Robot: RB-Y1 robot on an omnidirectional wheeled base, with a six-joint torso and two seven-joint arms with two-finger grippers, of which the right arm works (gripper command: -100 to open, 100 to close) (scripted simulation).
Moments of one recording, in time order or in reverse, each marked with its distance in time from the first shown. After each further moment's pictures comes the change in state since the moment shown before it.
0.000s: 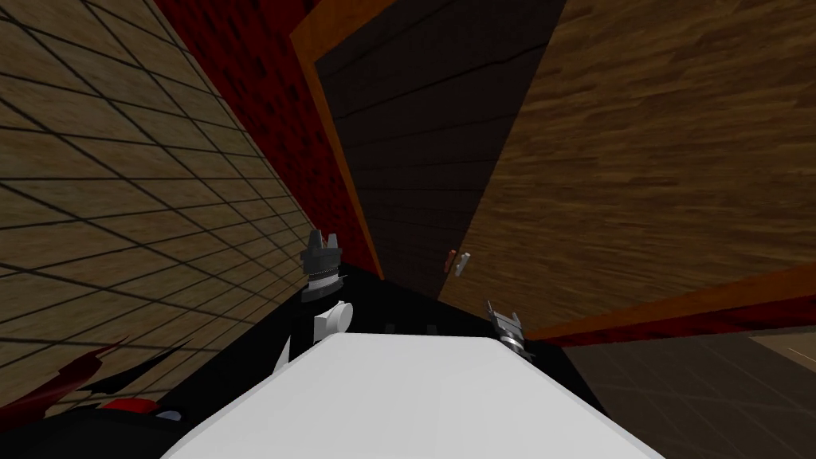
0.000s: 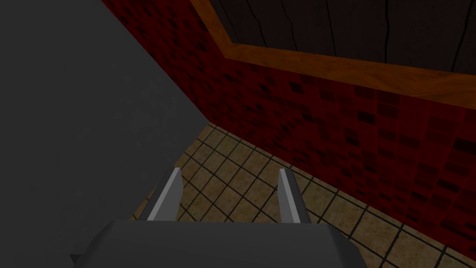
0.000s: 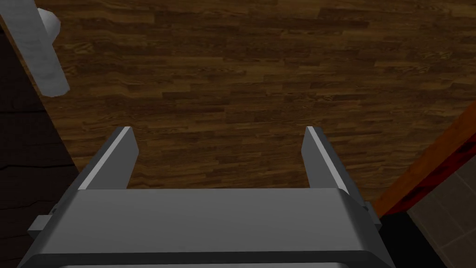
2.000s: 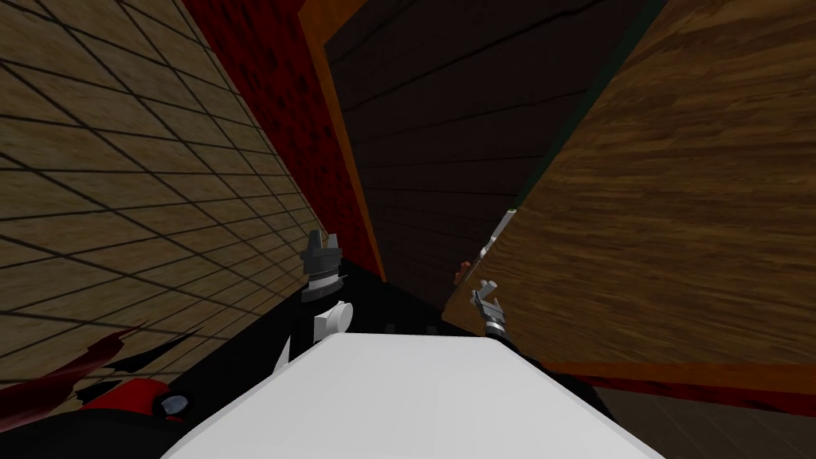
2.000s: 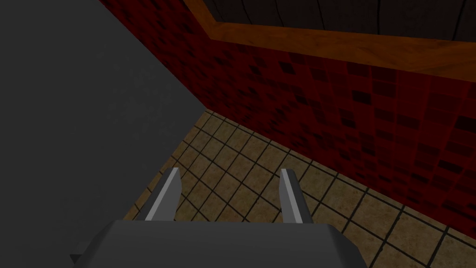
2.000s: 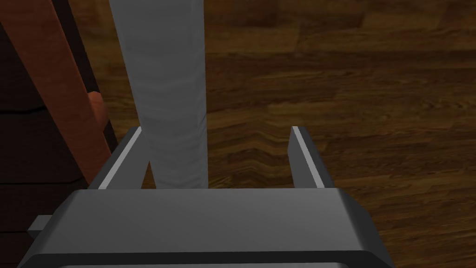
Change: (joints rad) arm -0.055 0.027 0.050 -0.059 0.018 0.012 -0.003
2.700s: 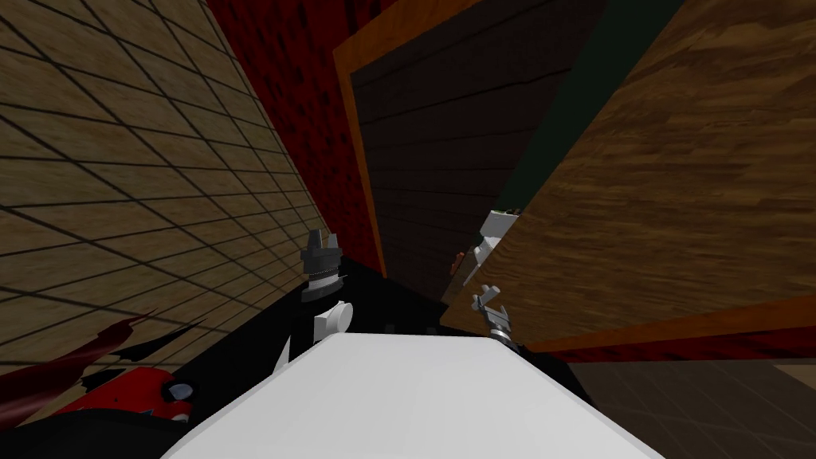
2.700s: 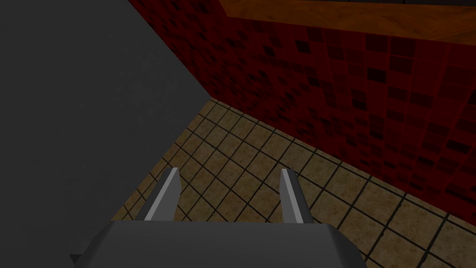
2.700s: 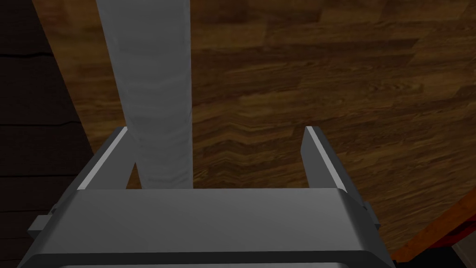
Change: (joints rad) arm 0.021 -0.007 0.004 0.050 -0.012 -0.018 -0.008
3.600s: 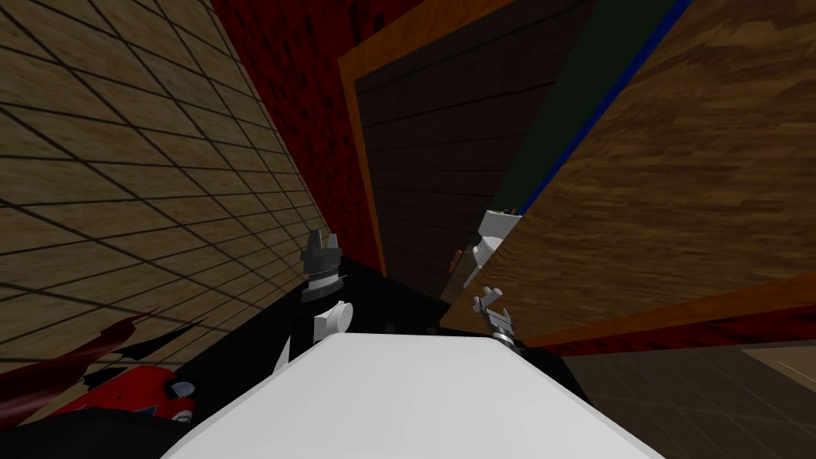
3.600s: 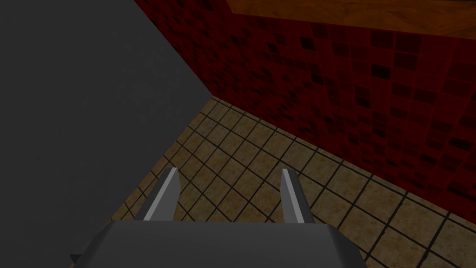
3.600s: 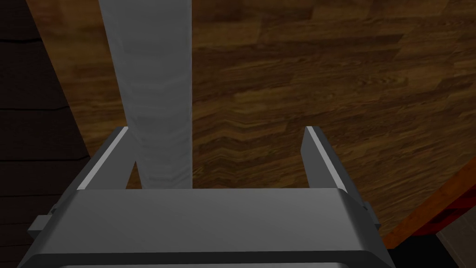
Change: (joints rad) arm 0.030 -0.007 -0.001 -0.022 -0.007 0.010 0.008
